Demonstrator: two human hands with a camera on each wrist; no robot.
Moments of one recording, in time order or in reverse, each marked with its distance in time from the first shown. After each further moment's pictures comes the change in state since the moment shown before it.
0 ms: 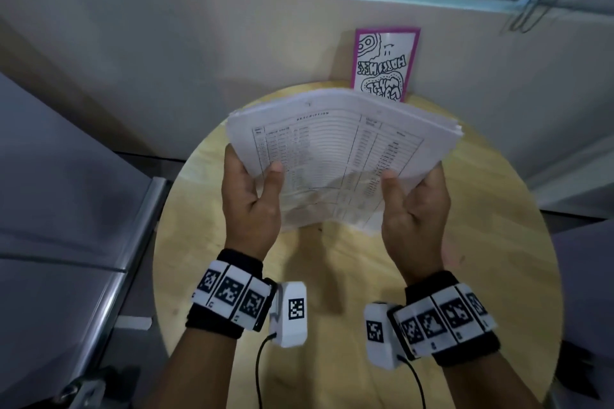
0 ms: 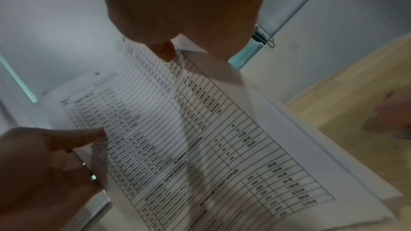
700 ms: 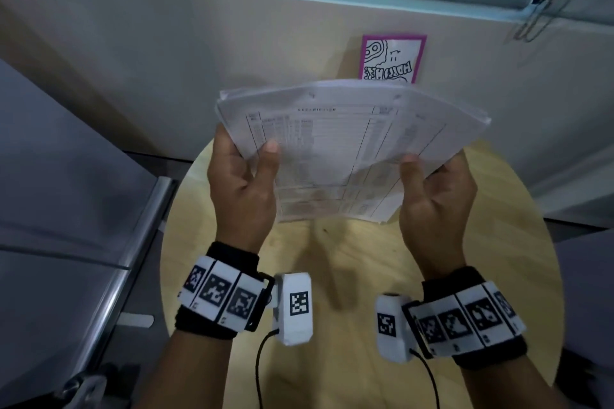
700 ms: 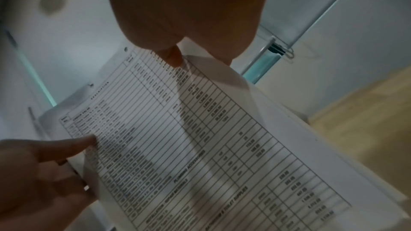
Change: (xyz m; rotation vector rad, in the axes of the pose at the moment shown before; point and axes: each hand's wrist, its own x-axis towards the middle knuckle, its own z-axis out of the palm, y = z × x) left_hand 0.011 0.024 -0.007 -0.041 0.054 0.082; right_hand 0.016 -0.012 -0.006 0.062 0.025 0.023
